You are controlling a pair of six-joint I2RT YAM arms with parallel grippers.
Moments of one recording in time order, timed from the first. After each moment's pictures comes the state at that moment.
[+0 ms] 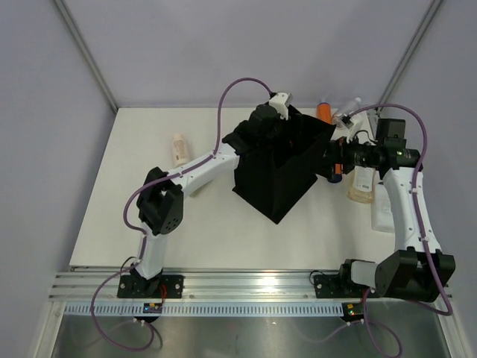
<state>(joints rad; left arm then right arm) -0.79 2.05 1.82 -0.06 0.08 -0.43 -0.11 1.25 1.25 -0.85 -0.89 -0.32</state>
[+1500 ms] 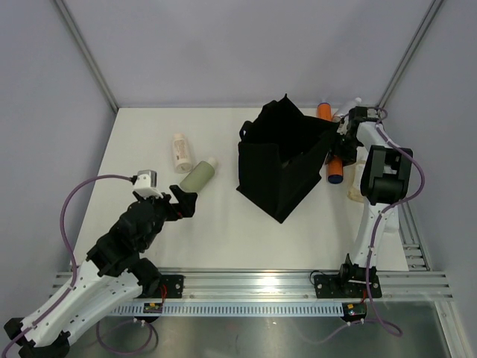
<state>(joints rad) -0.74 0.44 0.61 -0.46 -0.43 -0.56 -0.13 2.20 1.73 -0.79 -0.14 0.06</state>
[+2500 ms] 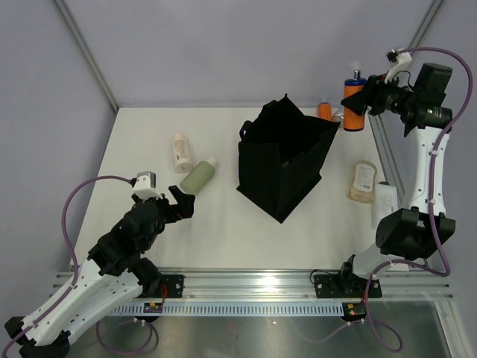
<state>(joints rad) -0.74 0.45 0.60 -0.54 -0.48 -0.64 -0.30 1.59 1.77 -0.64 -0.87 -0.06</state>
